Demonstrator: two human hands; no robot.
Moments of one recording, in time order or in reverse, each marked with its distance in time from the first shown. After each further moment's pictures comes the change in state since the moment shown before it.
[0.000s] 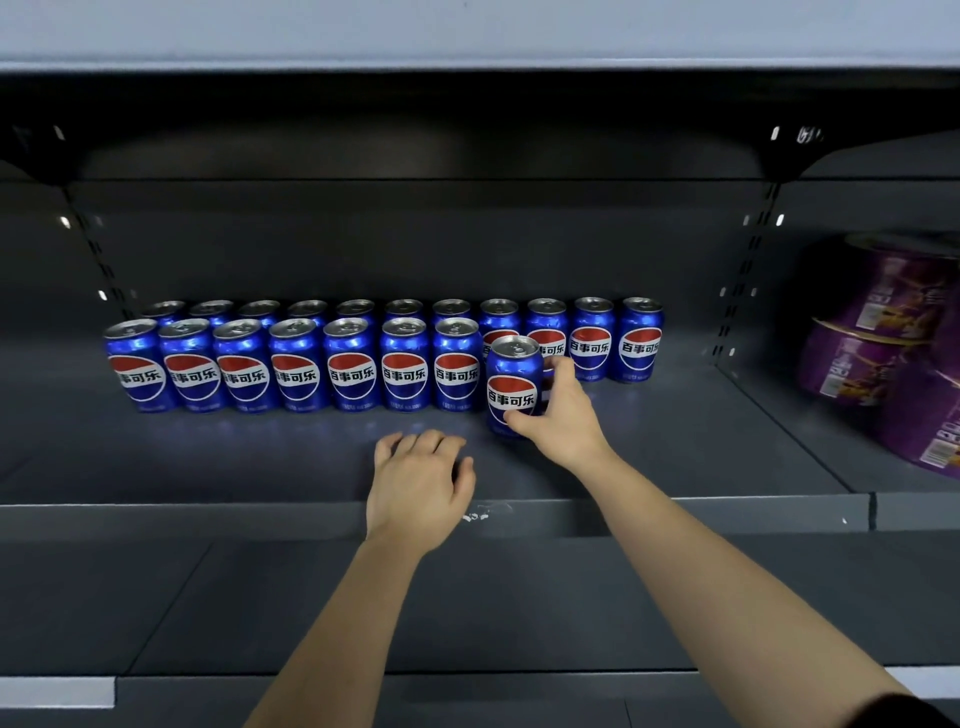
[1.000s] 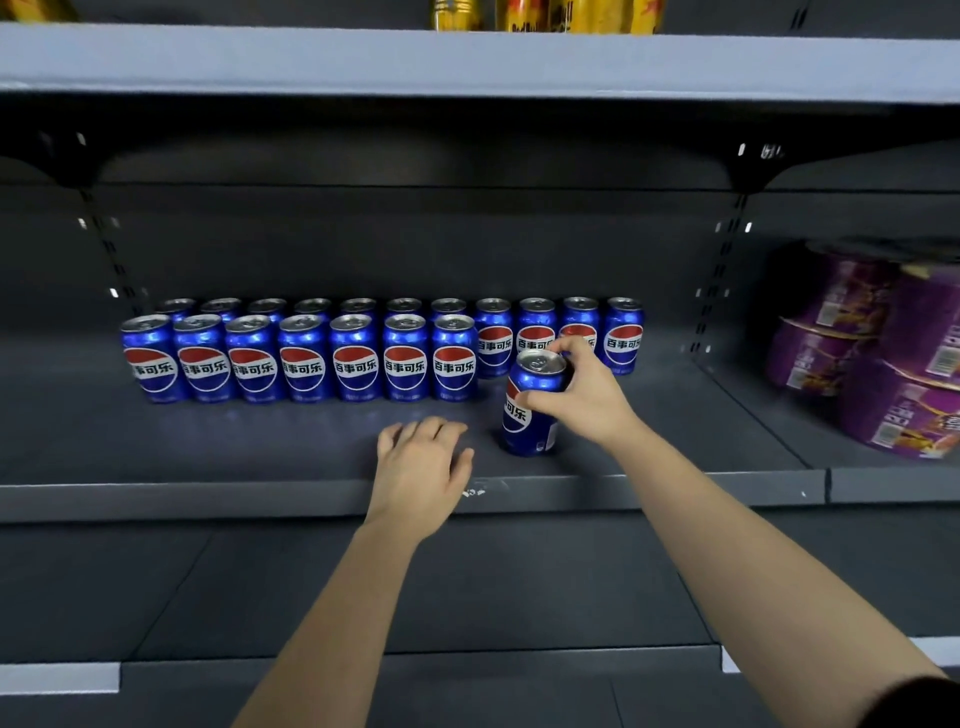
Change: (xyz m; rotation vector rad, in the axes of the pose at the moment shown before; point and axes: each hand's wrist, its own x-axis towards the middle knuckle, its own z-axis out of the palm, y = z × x) left_hand -0.016 0.010 -0.031 -0.075 -0.036 0.008; right_hand -0.026 -0.029 -0.047 0.047 -0.035 -0.041
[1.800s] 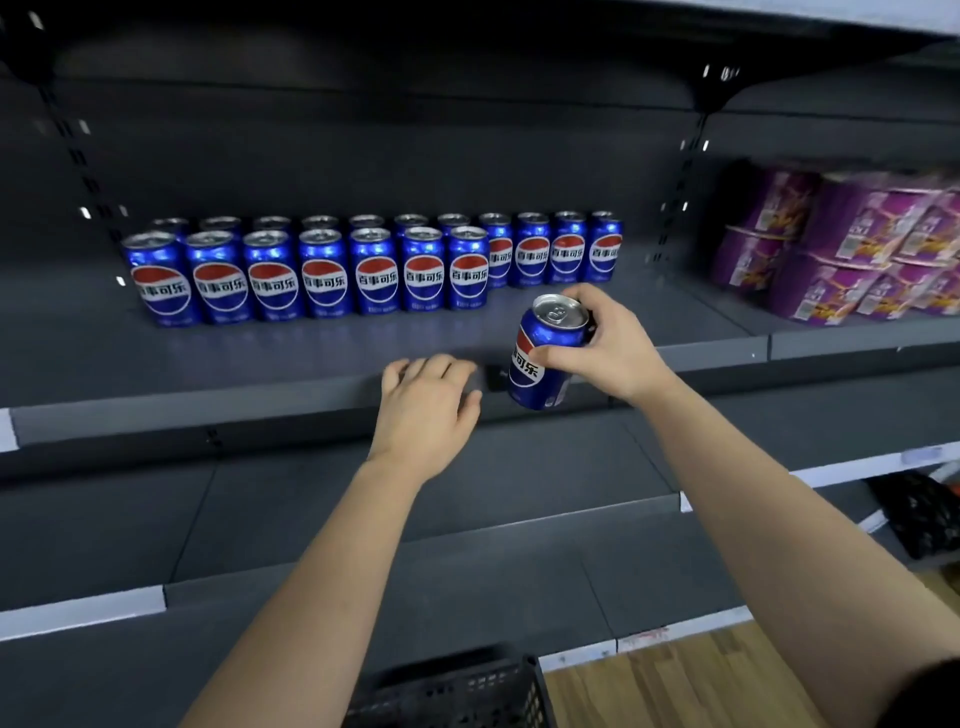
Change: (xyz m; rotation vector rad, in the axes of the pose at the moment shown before) left_hand -0.082 -0.050 -0.053 -0.088 0.013 0.212; right_hand -0.129 -0.075 0.043 -0.129 0.095 0.016
